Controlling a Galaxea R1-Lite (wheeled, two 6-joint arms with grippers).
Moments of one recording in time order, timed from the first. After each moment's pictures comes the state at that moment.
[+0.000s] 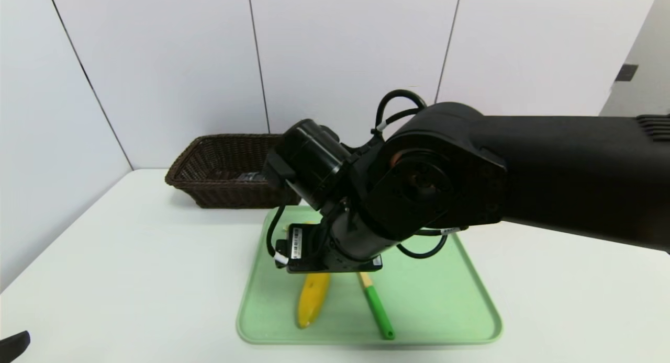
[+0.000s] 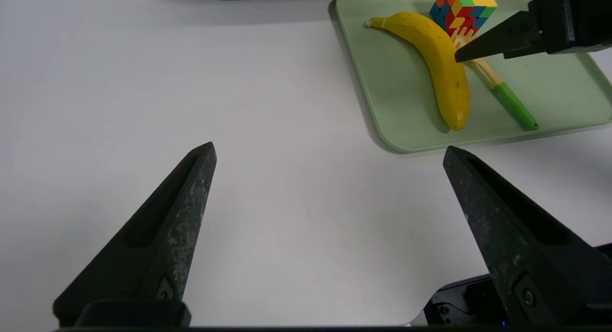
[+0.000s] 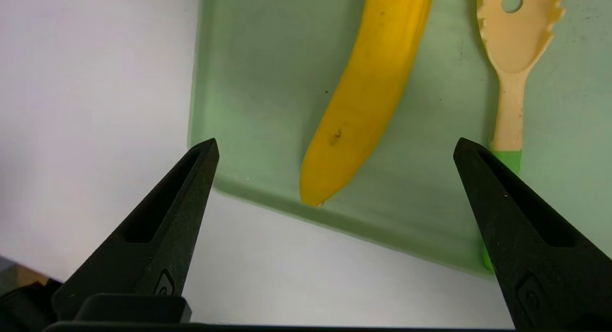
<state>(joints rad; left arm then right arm) -0.33 0.60 -0.80 0.54 0.05 -0.18 0.98 2.14 -1.96 0.82 -0.17 0.76</state>
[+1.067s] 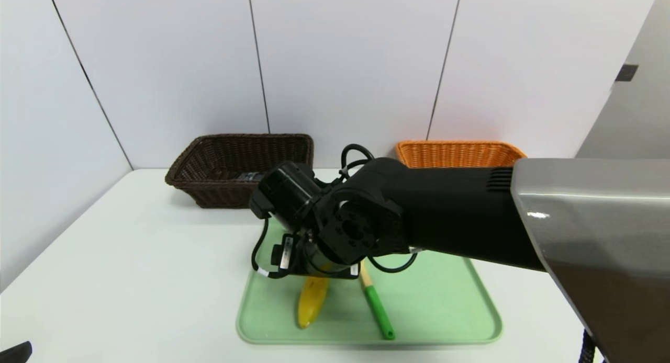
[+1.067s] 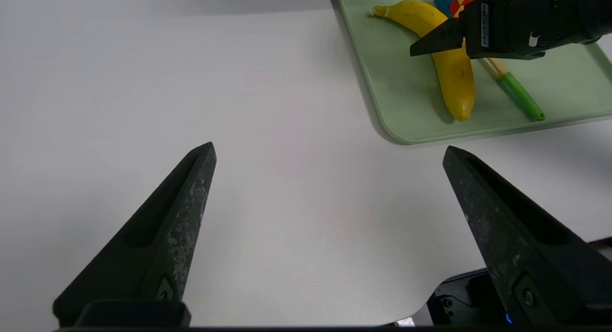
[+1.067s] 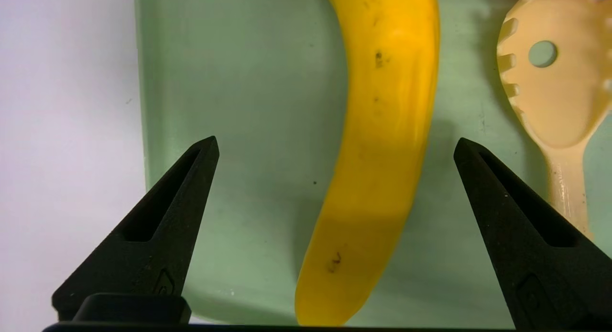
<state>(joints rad) -0.33 0.59 -0.78 0.55 0.05 -0.18 0.96 2.28 -1.96 0.70 -0.27 0.85</state>
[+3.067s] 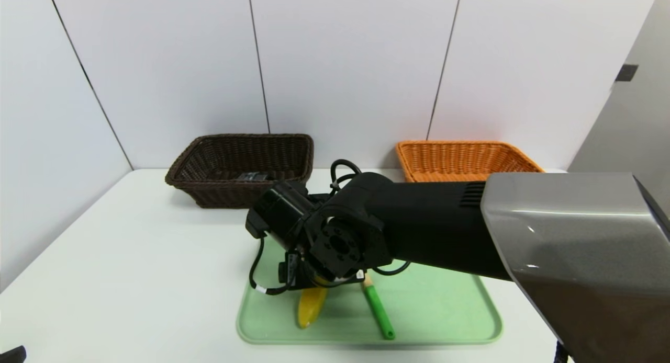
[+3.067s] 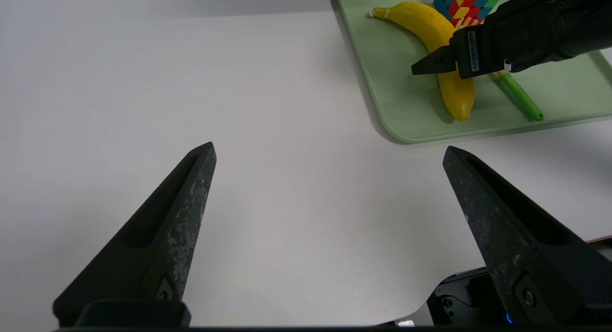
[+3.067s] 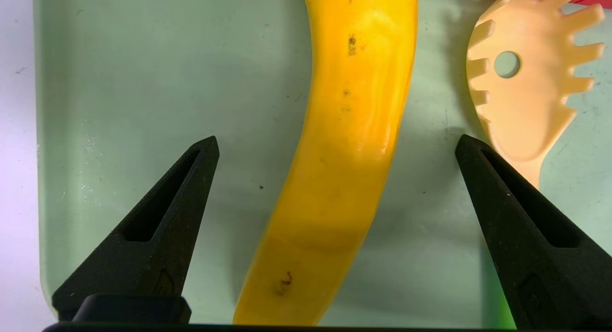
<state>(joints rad) -0.34 0.57 -0.78 0.56 0.05 -0.18 0.98 2.32 -1.96 0.75 -0.36 0.73</state>
